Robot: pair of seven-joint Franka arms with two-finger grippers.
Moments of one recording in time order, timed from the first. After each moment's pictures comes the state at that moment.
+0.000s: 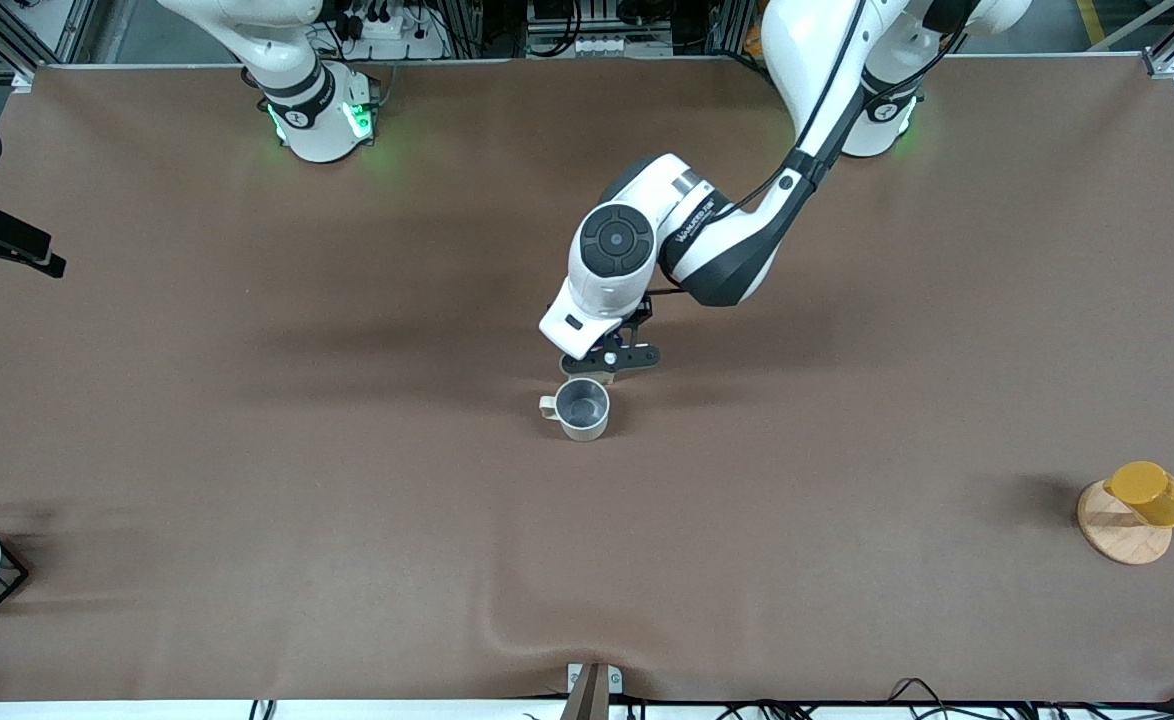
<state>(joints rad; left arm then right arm) -0.67 0.67 -0.13 -1.35 -0.10 1.96 -0.85 -0.14 0.01 0.00 -1.56 0.03 1.52 -0.10</state>
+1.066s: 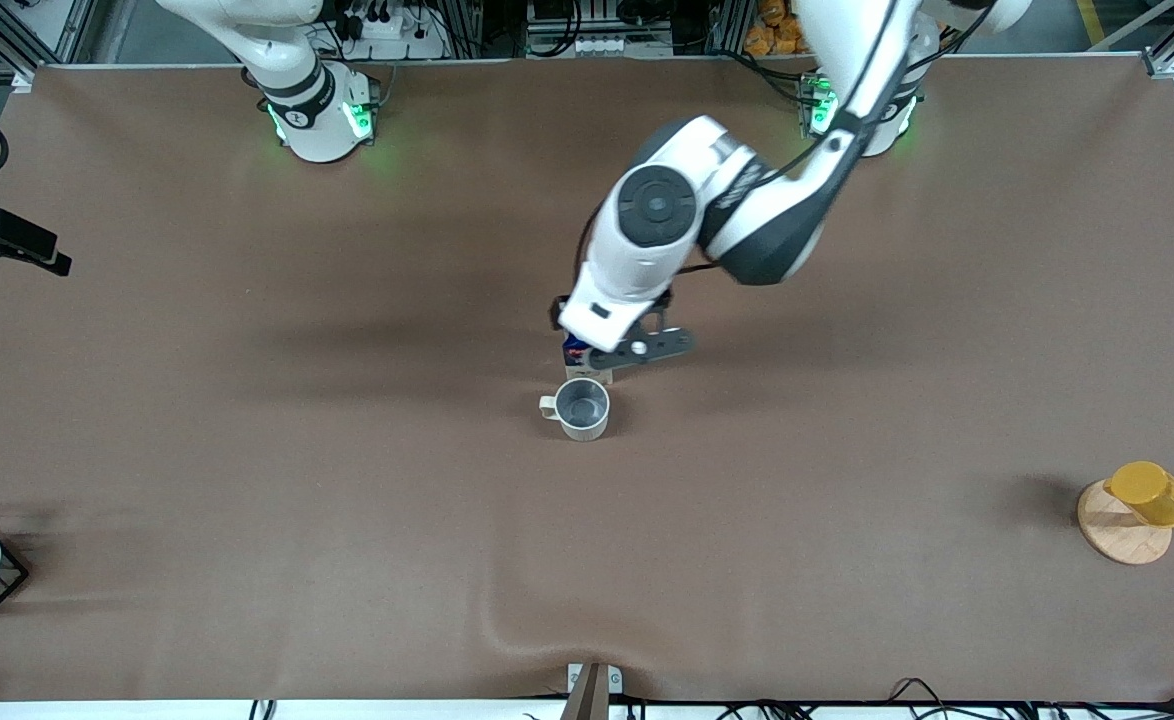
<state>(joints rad) -0.57 0.52 -0.13 -1.31 -0.12 1.78 -0.90 -0.12 0.01 -0.01 -1.57 0.02 1.51 -0.09</state>
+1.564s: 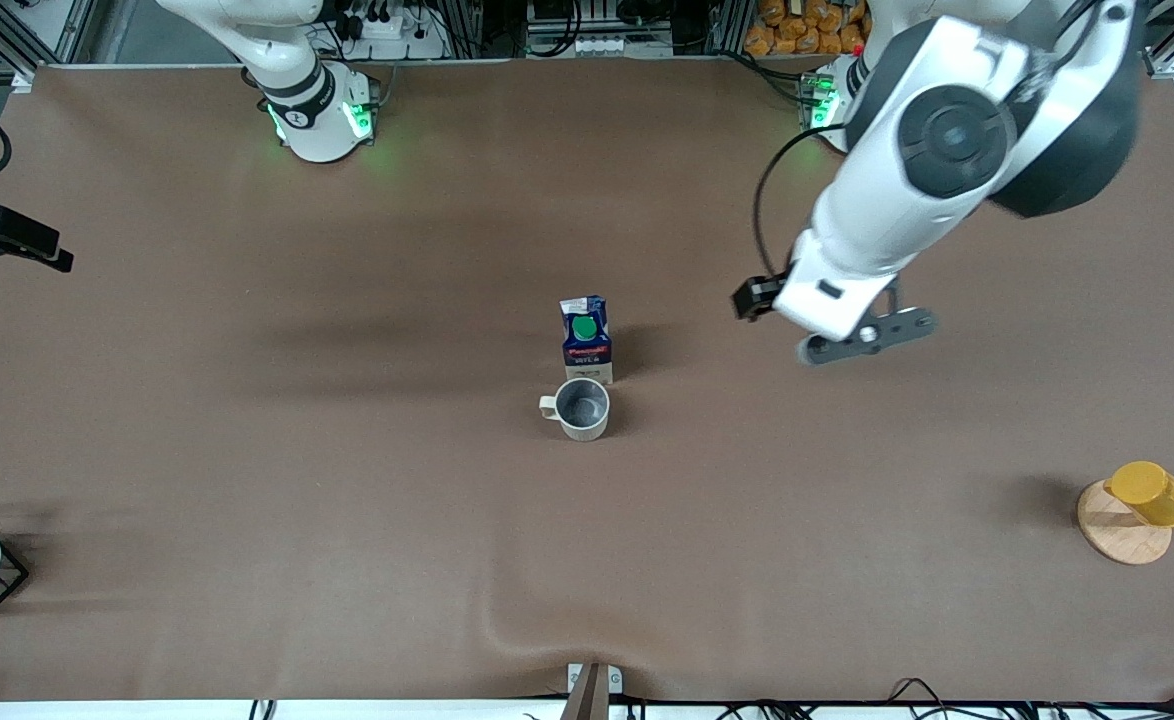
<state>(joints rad) -0.34 0.26 -0.13 -1.43 -0.02 1.58 -0.73 -0.12 0.01 -0.01 -1.57 0.02 1.49 -0.10</state>
